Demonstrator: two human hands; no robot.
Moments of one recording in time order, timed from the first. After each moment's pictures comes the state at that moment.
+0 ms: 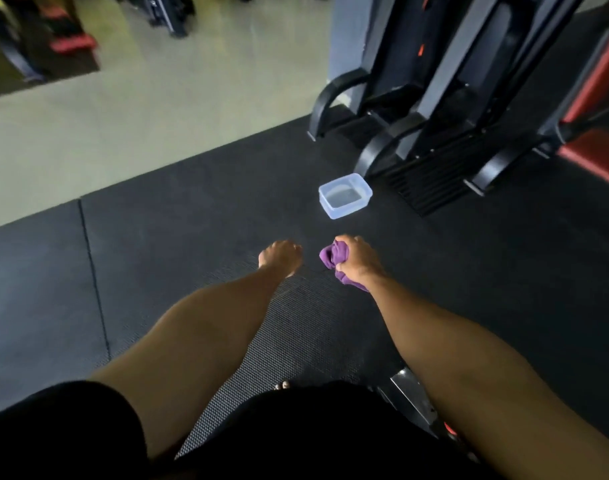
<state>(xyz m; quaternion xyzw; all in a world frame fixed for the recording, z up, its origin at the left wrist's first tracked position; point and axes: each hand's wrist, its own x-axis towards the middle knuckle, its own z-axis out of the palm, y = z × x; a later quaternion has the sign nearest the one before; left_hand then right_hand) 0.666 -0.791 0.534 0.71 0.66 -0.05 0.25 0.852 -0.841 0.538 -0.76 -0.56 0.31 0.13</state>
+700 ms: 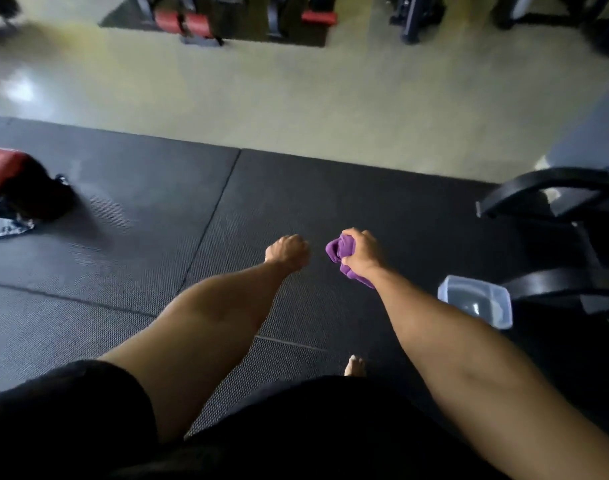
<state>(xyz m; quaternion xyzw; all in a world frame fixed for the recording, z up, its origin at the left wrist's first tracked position) 0.456 -0.579 0.513 0.46 0.85 0.06 0.26 0.634 -0.508 0.534 -0.56 -0.72 0.39 0.08</state>
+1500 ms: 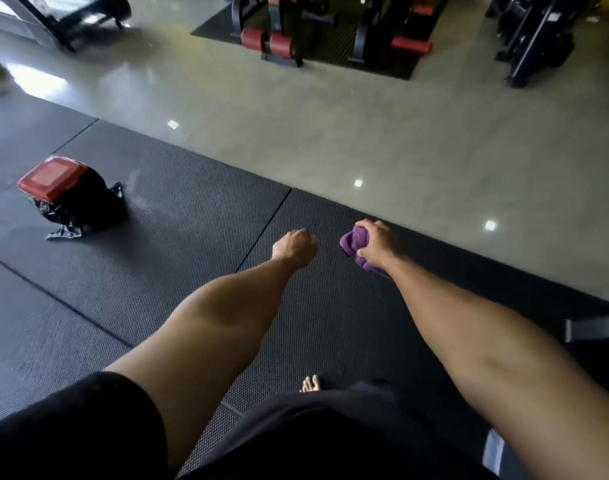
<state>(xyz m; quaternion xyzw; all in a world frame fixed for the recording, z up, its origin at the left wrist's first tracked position) 0.203 -0.270 0.538 0.36 0.90 0.10 0.23 0.363 -0.131 0.553 -0.42 -0.84 0.34 0.00</state>
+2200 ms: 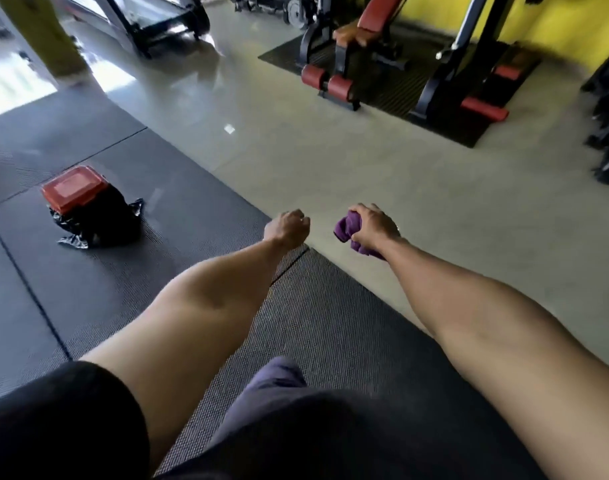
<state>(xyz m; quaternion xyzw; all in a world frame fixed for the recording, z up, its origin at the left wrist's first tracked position) -0.087 0.014 0.582 0.24 0.95 0.14 0.16 0.033 0.190 0.599 -0.28 -0.92 0.29 -0.03</state>
